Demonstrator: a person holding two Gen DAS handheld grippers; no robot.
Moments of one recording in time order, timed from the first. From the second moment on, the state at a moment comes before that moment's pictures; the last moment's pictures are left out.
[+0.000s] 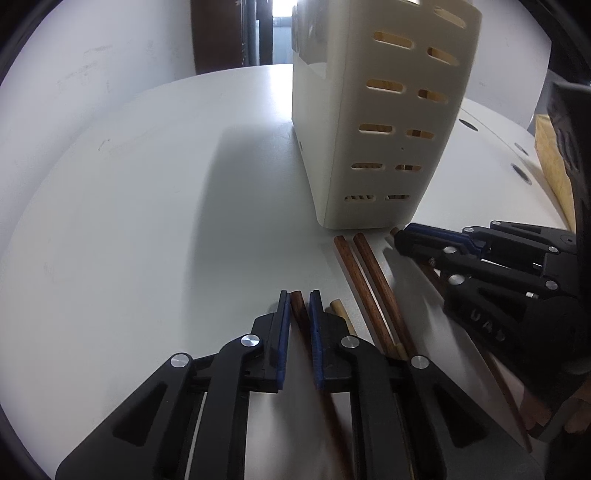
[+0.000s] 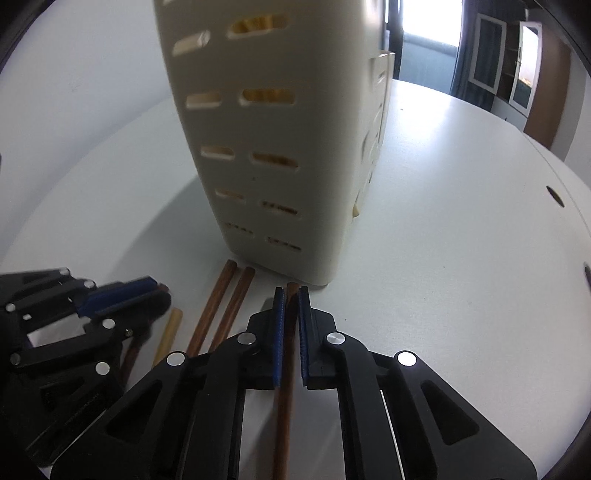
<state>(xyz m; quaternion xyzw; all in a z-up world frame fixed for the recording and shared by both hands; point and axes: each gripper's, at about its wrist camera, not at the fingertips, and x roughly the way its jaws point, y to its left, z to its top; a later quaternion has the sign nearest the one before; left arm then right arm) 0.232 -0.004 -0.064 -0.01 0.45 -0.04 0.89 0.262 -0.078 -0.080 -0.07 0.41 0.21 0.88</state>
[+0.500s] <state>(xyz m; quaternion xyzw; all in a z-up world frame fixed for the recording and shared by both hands) 0.208 0.026 -0.004 -0.09 0.37 -0.11 0.92 0.213 -0.137 0.014 0.06 0.27 0.30 0.91</state>
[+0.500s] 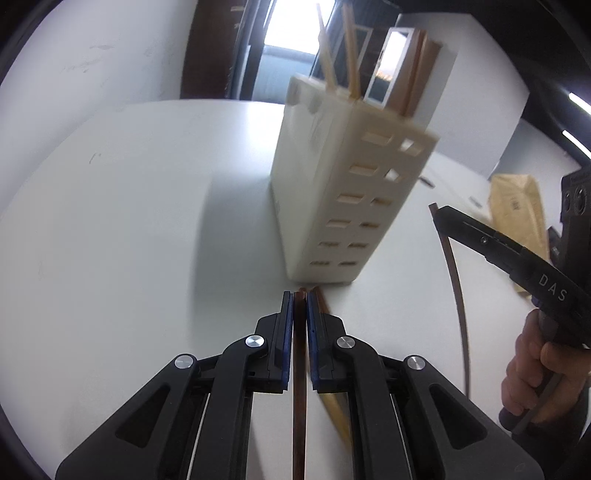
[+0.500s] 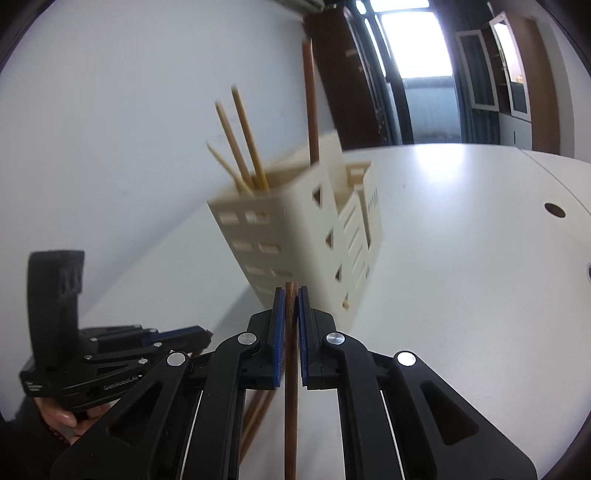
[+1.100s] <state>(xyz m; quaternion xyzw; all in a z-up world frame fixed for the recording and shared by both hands) 0.143 0.027 0.110 -0.09 0.22 -0.15 0.96 0.175 -0.173 0.073 0.12 0.13 0.34 0.92</state>
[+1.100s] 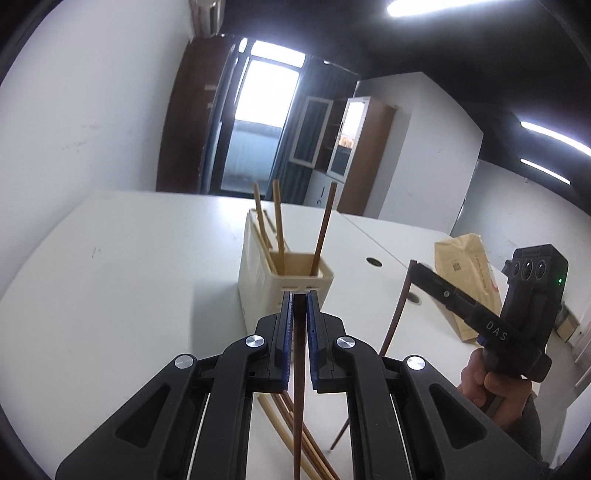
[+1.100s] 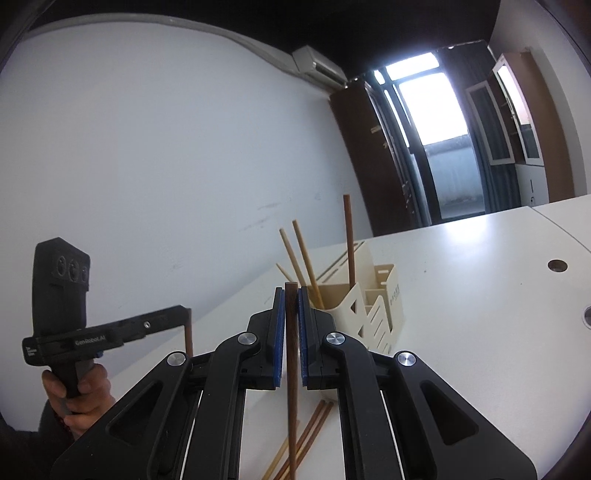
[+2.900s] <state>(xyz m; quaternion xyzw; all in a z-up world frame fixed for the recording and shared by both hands) 0.143 -0.002 0.248 -0.06 0.08 -0.14 0.99 0.163 -0.164 0.194 0.06 0.02 0.29 0.95</state>
